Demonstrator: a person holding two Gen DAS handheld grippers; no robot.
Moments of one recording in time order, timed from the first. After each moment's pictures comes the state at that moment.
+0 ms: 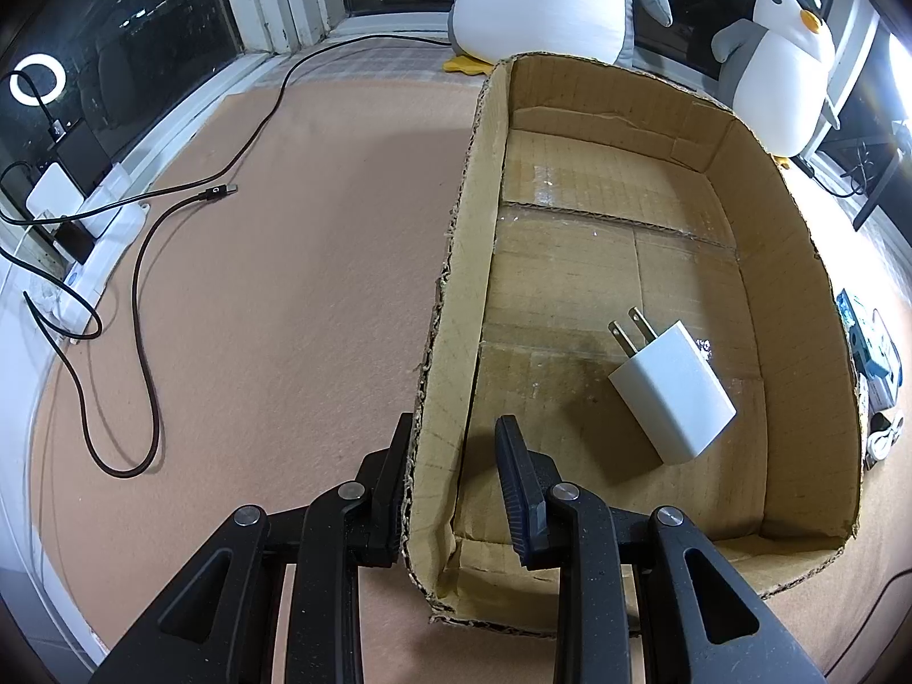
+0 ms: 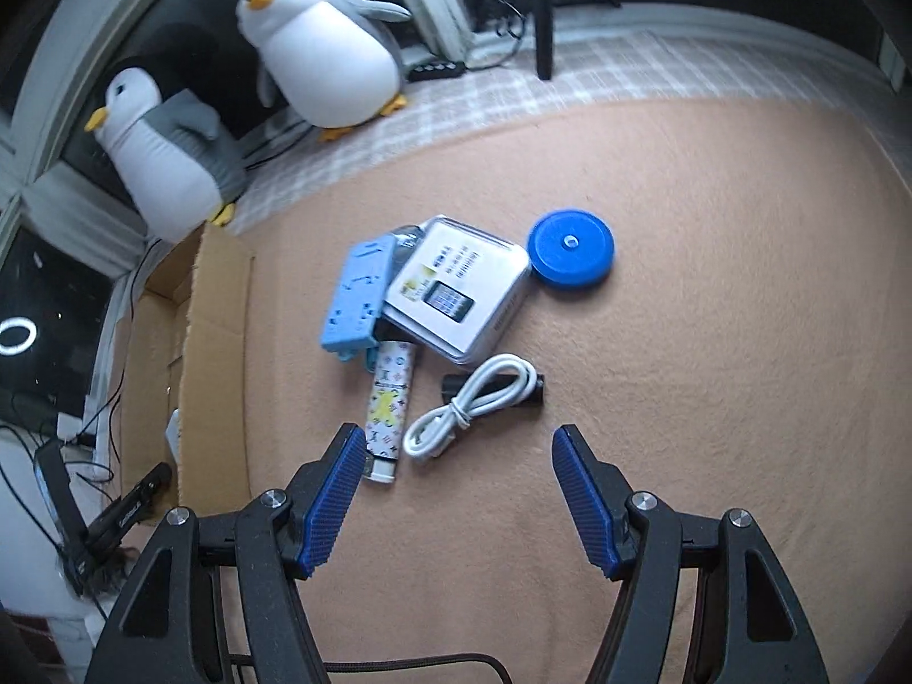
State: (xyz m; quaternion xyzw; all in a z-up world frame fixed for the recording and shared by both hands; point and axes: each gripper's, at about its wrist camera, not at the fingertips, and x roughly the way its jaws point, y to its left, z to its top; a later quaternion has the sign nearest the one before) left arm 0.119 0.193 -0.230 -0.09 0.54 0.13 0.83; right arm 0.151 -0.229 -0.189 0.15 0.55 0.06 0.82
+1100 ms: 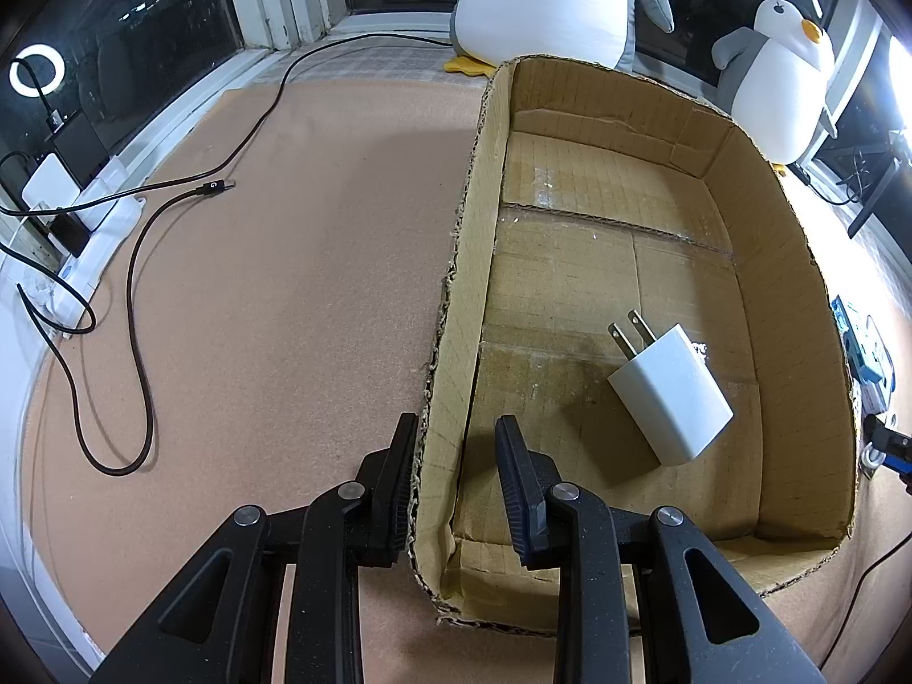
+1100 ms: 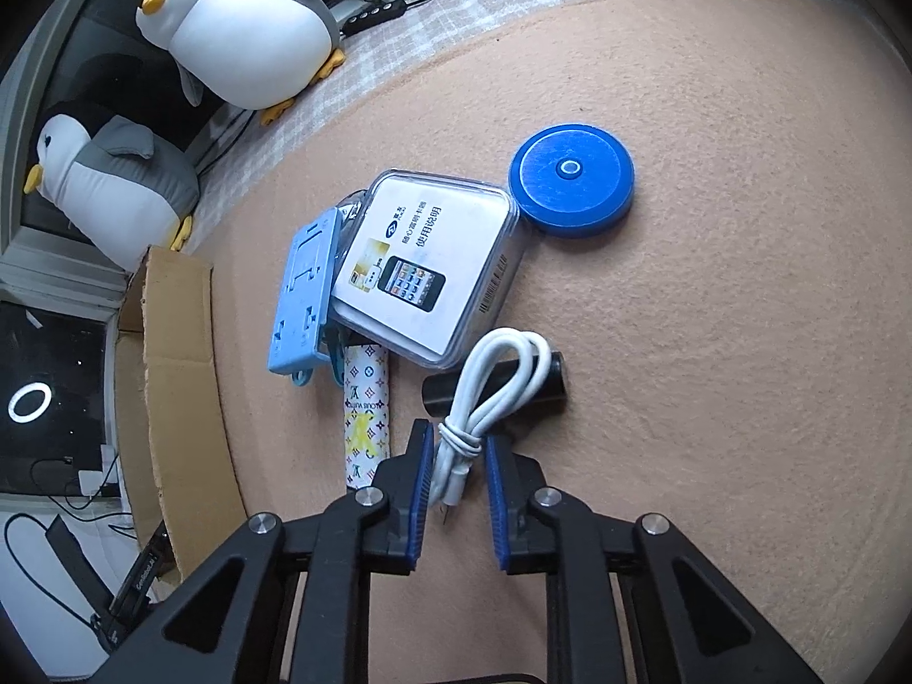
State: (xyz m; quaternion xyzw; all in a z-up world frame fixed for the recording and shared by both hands) left arm 0.117 0.194 -0.232 -0.10 0.54 0.13 0.83; right arm 0.174 -0.237 -0.231 0.22 0.59 0.06 0.77
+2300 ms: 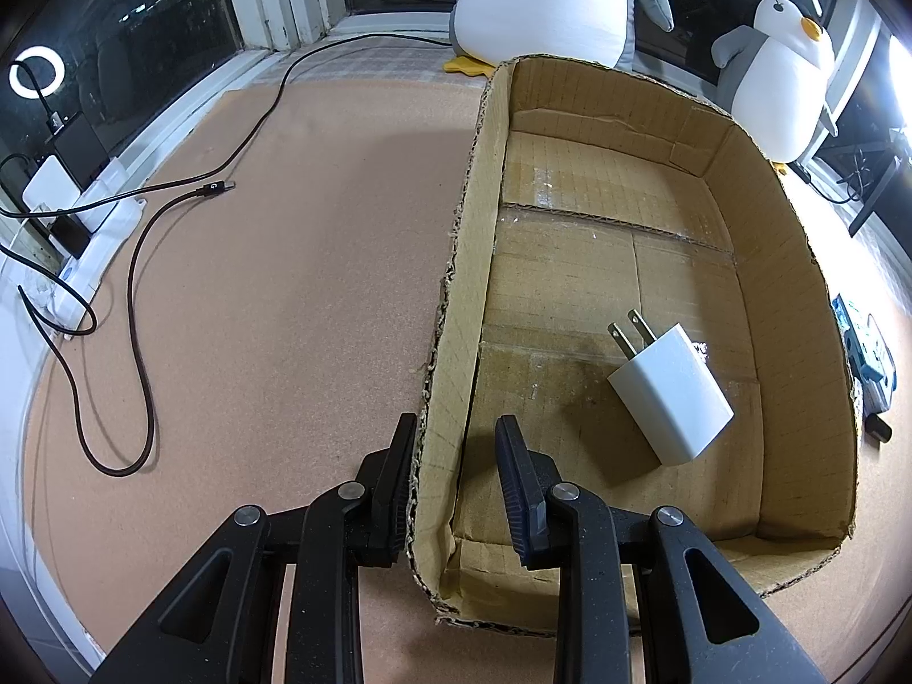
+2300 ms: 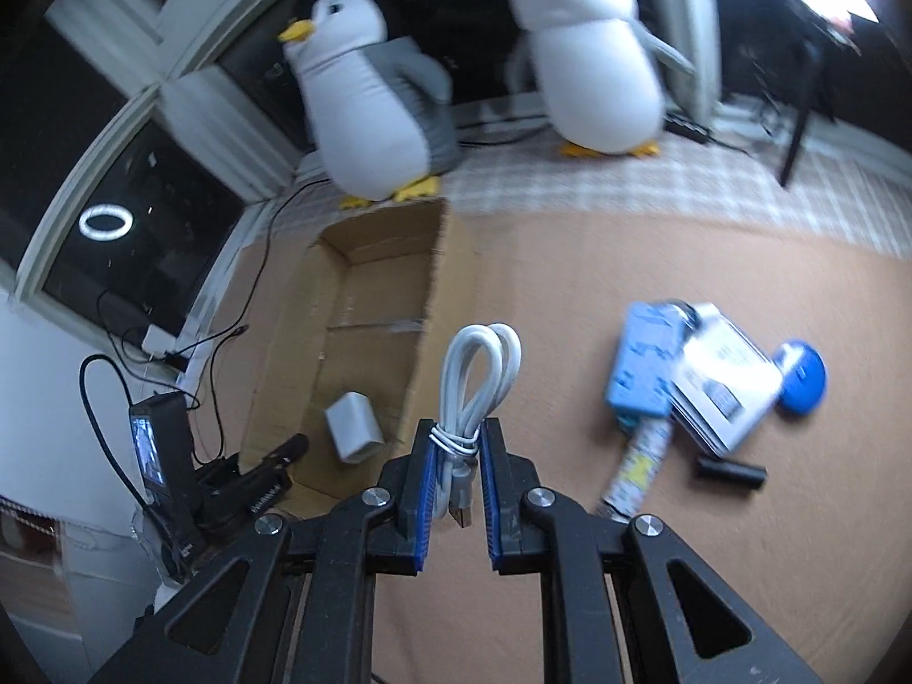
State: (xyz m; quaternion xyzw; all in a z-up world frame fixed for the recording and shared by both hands) left arm 0.117 0.193 -0.232 -0.10 0.54 0.13 0.83; right arm 0.164 -0.084 -0.125 0.04 0.52 0.25 0.82
